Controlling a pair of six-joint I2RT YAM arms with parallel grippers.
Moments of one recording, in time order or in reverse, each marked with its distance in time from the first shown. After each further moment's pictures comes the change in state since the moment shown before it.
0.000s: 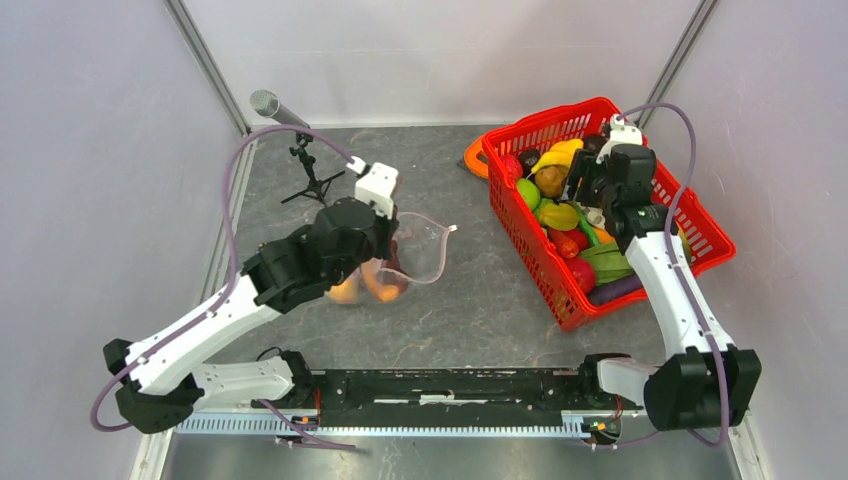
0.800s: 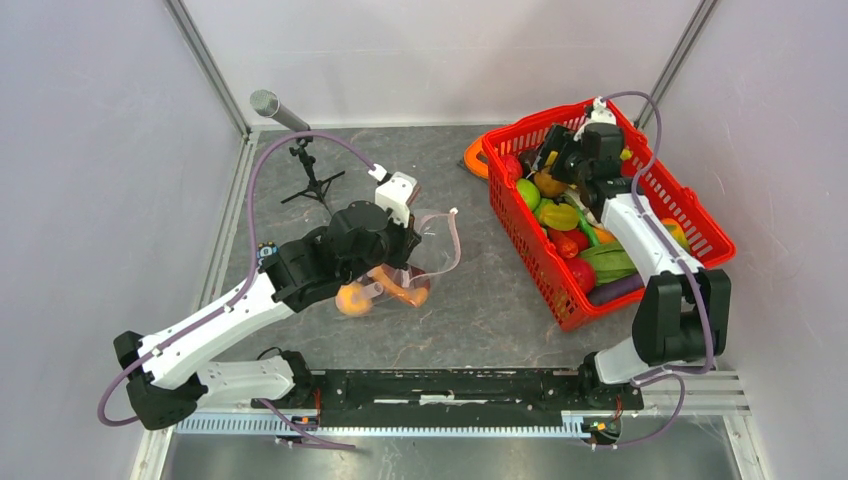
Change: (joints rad) left arm 0.000 0.047 -0.084 0.081 0.214 -0.065; right arm 0.004 0.311 0.064 0.270 -0.123 0.224
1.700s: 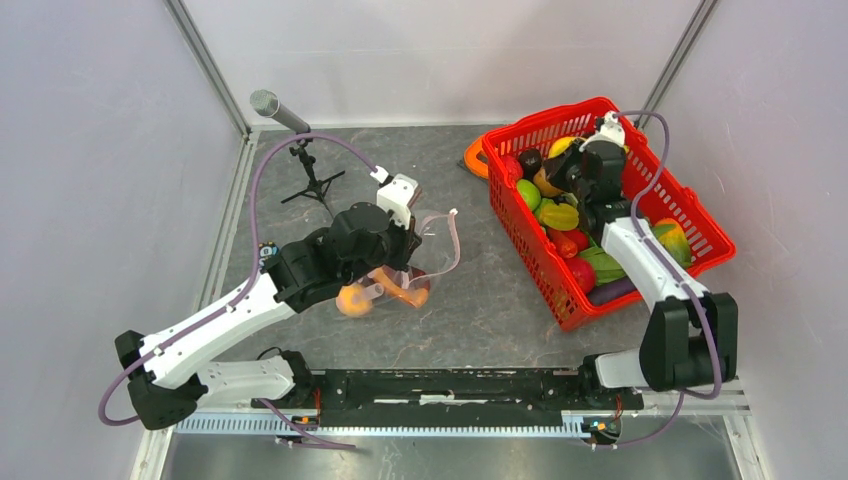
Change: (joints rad) left arm 0.000 0.000 -0.015 0.006 0.009 0.000; right arm 0.040 -0.079 -0.147 0.185 0.119 0.130
